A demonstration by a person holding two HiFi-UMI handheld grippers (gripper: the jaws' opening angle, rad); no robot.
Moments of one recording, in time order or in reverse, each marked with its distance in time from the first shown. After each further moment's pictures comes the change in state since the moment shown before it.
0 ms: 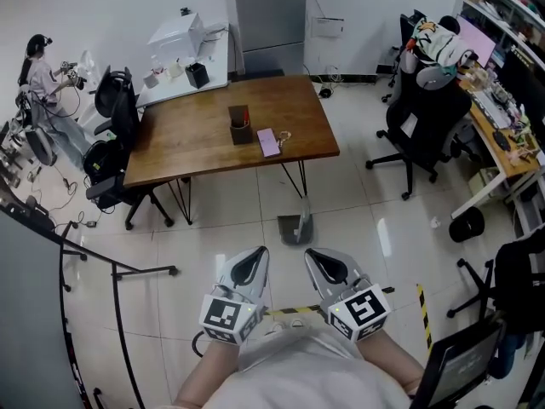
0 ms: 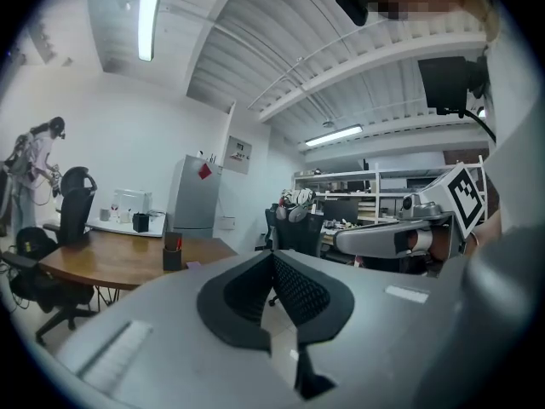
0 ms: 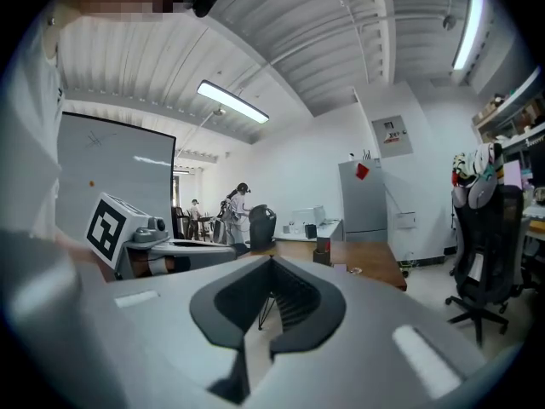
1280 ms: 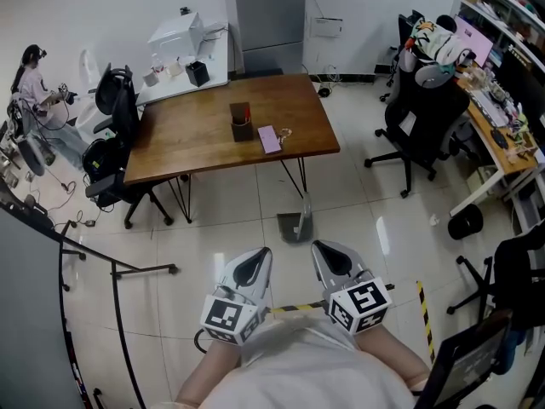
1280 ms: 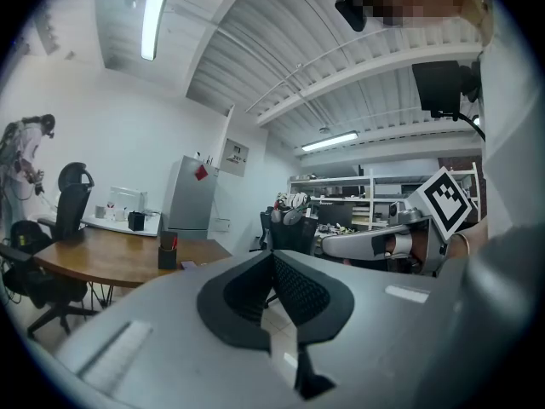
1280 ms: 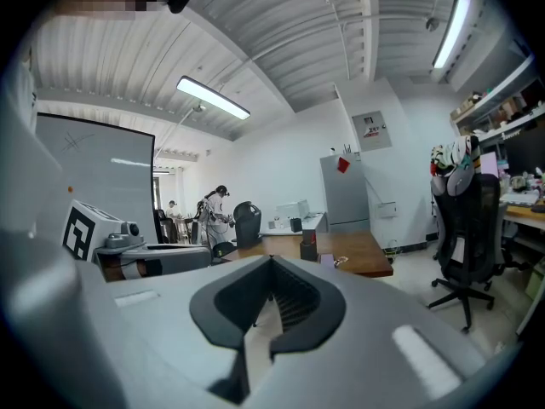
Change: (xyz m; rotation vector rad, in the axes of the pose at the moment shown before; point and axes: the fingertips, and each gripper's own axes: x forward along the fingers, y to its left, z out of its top) left arm -0.015 -0.005 -0.005 -0.012 -0.029 -0.039; right arm 0.000 -0.011 -0.013 0.078 0.030 -0.120
